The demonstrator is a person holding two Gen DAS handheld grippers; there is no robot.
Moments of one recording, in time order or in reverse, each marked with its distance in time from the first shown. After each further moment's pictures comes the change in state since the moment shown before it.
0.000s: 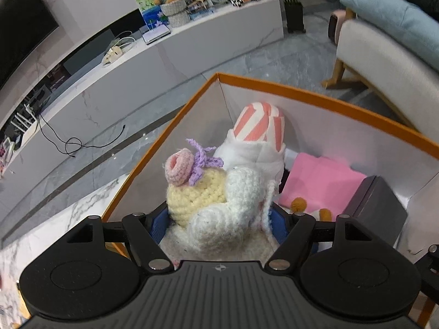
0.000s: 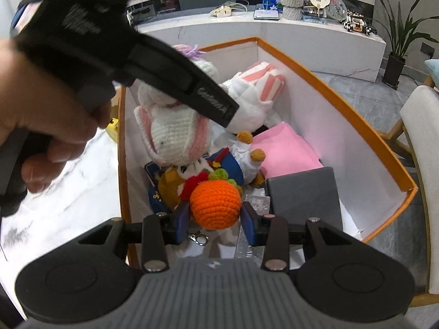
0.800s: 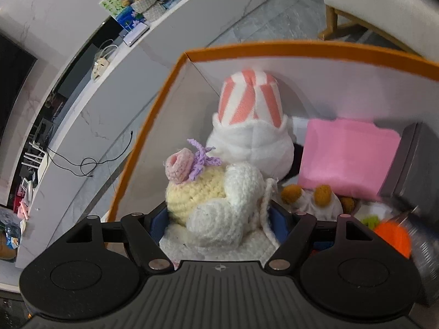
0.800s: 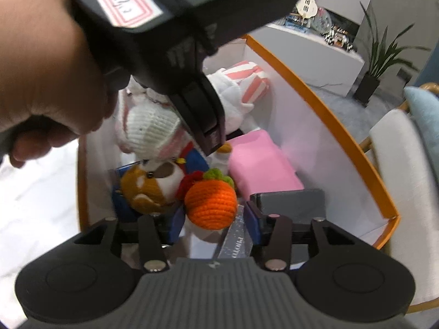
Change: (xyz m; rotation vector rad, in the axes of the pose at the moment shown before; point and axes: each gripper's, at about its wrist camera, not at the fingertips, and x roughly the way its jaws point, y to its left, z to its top) left arm 0.045 -0.032 0.002 0.247 0.098 0.106; right arm 0.029 0.019 0.007 -0.146 0.019 -0.262
